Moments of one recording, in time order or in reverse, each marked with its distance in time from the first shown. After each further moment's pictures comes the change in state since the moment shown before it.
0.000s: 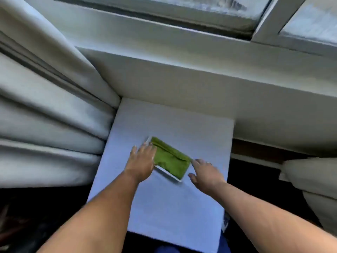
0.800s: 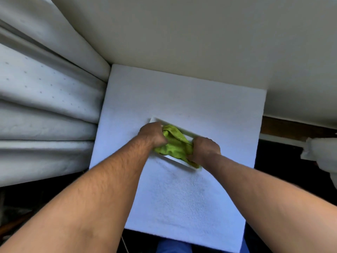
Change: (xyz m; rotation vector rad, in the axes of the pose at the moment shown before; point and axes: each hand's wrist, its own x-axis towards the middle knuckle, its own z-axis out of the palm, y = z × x) left_hand 0.120 -0.012 0.034 -0.556 -0.314 -0.191; right_hand 0.142 -0.015 0.059 0.053 -0.044 0.220
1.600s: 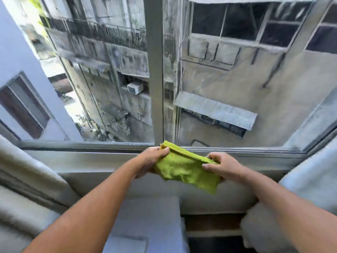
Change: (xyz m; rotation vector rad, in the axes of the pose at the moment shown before) left_hand -0.365 0.340 -0.216 -0.773 -0.051 0.600; right_hand -0.411 0.235 -0.364 0.667 0.577 -0.274
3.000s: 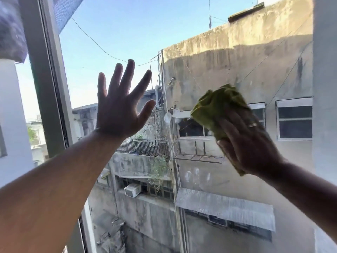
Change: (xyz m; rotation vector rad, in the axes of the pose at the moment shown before) left_hand -0.013 0.522 0.091 1.448 1.477 1.421; right_hand 0.046 -0.109 -0.440 -1.038 1.469 -0.887
